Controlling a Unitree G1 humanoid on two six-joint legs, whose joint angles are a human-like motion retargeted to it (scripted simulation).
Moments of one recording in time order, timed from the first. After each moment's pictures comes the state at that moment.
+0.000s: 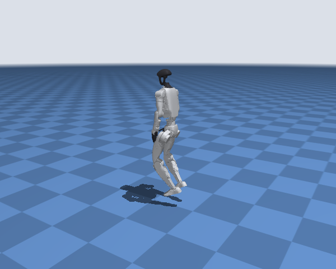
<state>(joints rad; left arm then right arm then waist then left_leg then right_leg) -0.11 0.14 -0.42 1.24 -0.07 -0.14 -0.33 -0.12 -0.24 0.28 1.07 0.34 -0.13 0.20 -0.07 0.03 0.14 -0.33 -0.05 0.15 0.84 -0.19 -0.07 -0.33 -0.18 -0.27 0.92 -0.10 0.12</state>
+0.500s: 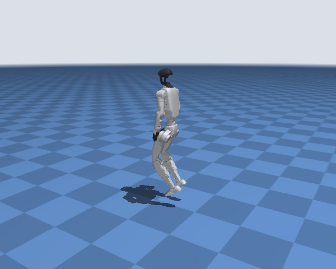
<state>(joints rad) -0.10 0.13 -0.37 1.26 -0.08 -0.13 -0.37 -0.06 -0.23 0.23 1.04 0.33 -0.08 0.23 -0.09 0.02 0.17 -0.31 -0.08 0.08 0.88 -0.05 -0.12 -0.32 -0.11 -0.16 0.93 0.02 0.17</state>
